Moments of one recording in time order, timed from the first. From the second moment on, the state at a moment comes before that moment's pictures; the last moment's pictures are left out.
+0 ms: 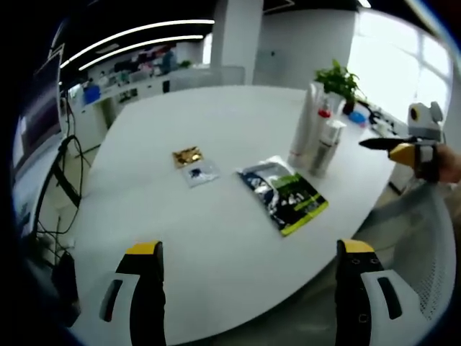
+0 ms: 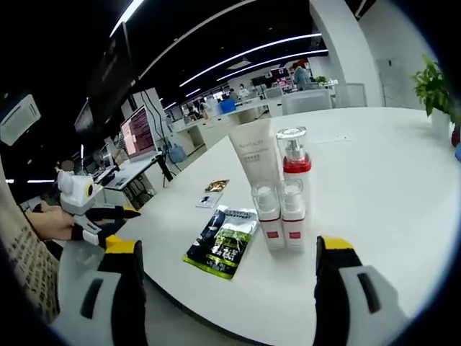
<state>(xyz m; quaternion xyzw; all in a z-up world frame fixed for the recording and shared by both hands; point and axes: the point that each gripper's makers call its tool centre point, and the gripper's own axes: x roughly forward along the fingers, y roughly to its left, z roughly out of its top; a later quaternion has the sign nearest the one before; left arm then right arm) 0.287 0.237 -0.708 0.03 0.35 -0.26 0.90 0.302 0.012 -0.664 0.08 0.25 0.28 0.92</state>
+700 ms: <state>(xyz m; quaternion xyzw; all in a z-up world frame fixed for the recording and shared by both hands) 0.319 0.234 -0.730 0.03 0.38 -0.23 0.89 0.305 0.006 -0.667 0.10 0.25 0.27 0.92</state>
